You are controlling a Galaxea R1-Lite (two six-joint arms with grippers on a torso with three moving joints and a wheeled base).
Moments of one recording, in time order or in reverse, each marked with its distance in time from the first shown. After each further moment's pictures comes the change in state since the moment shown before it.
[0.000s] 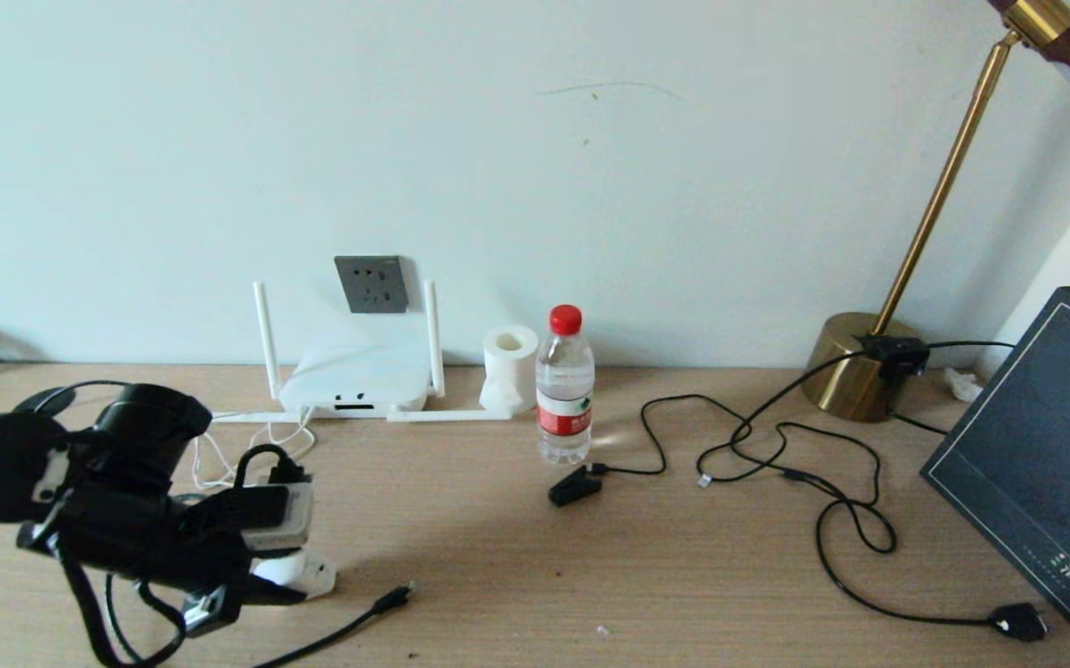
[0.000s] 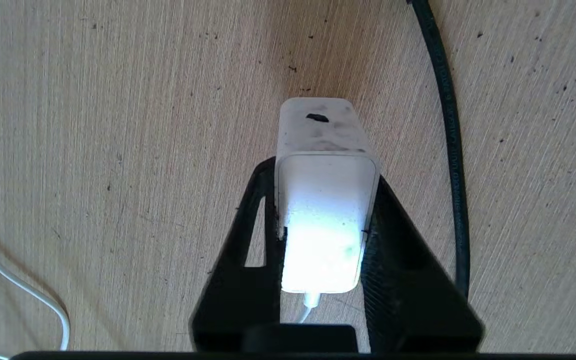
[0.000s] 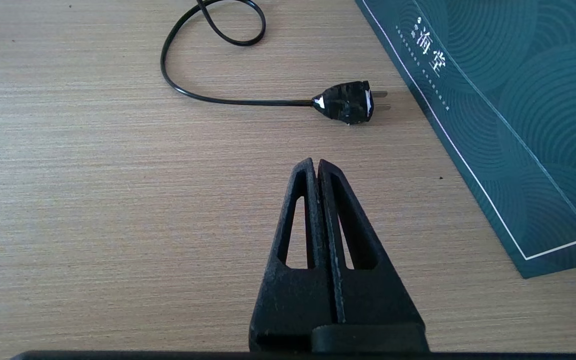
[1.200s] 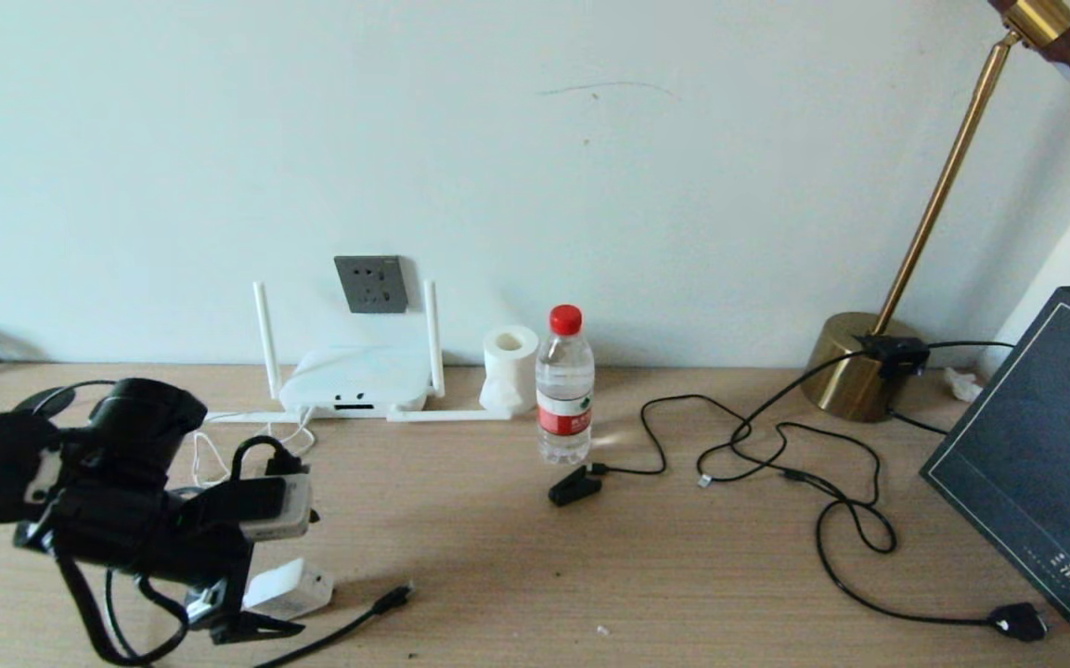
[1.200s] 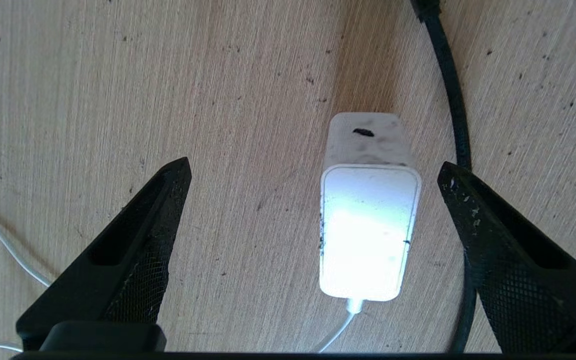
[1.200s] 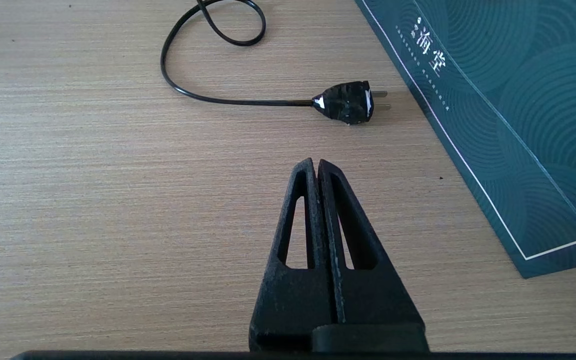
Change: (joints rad) left arm 0.001 -0.017 0.002 -0.027 -0.022 -0.020; right arm 0.000 0.000 0.000 0.000 0.000 0.000
